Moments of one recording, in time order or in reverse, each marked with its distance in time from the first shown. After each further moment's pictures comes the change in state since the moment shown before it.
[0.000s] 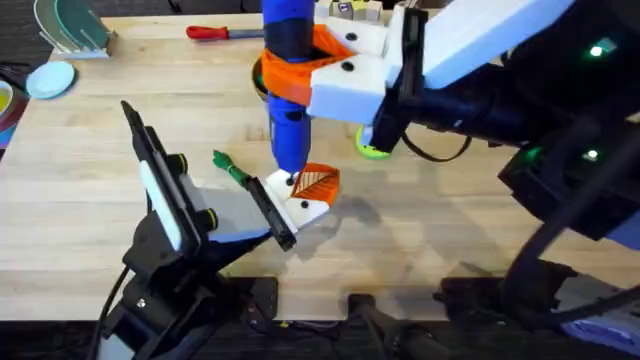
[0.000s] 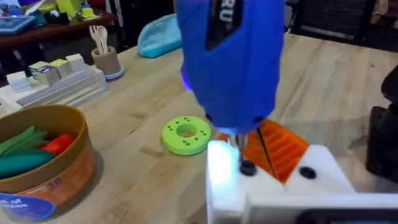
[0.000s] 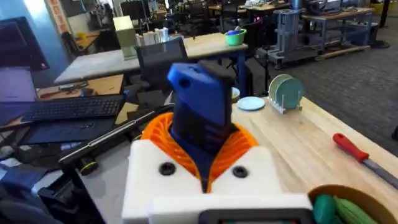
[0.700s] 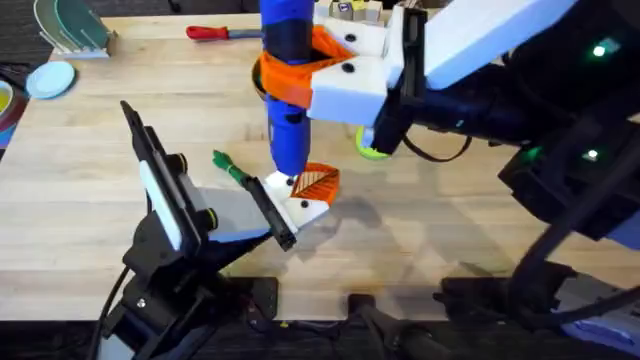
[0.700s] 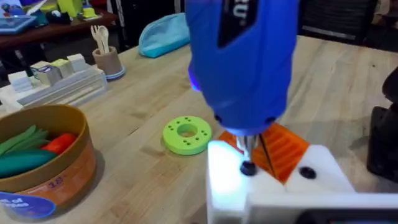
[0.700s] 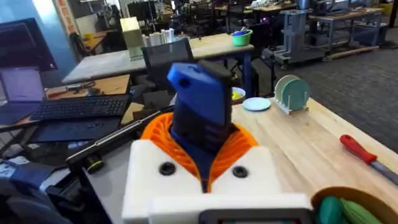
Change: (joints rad) left arm 0.000 0.000 0.000 0.000 -0.003 0.000; right arm 0.000 0.000 0.000 0.008 -0.023 0.014
